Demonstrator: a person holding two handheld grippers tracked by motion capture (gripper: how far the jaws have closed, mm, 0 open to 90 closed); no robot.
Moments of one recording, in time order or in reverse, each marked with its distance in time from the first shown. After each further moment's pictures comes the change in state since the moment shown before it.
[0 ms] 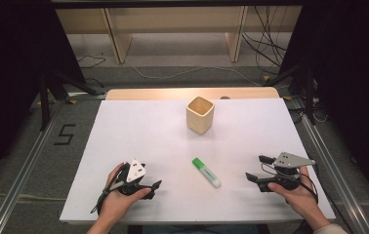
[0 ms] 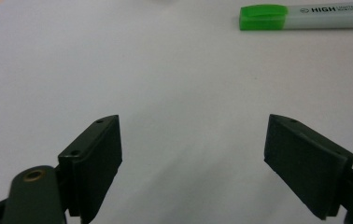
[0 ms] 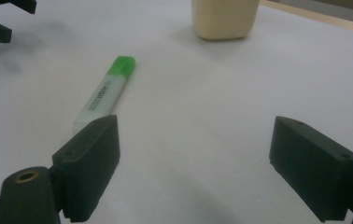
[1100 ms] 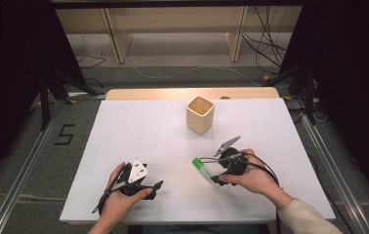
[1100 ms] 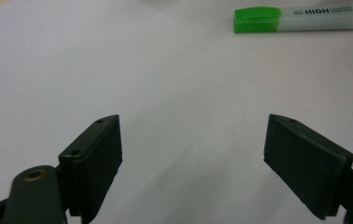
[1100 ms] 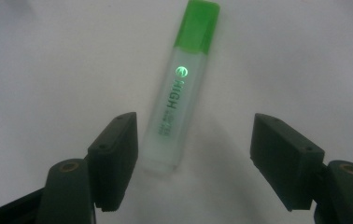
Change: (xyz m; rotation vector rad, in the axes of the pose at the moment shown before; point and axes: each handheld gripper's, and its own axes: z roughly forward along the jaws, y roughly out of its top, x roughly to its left) left arm -0.004 0.002 0.002 -0.006 -0.007 0.010; right arm 0.063 0.081 0.101 0.580 0.110 -0.088
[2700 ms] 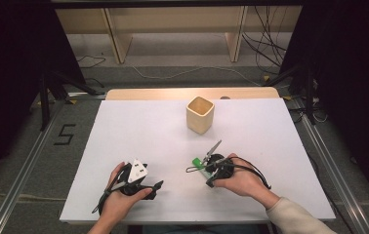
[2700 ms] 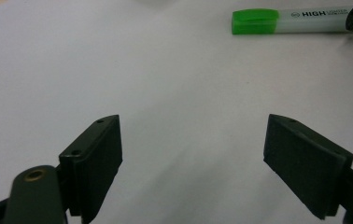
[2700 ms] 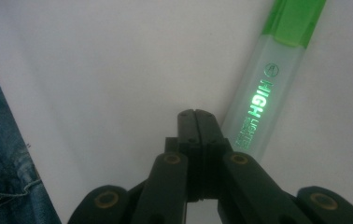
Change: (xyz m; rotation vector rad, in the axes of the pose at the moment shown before) left arm 0.000 0.000 0.000 -0.003 -0.008 -0.005; right arm 0.022 0.014 0.019 0.160 0.117 -0.065
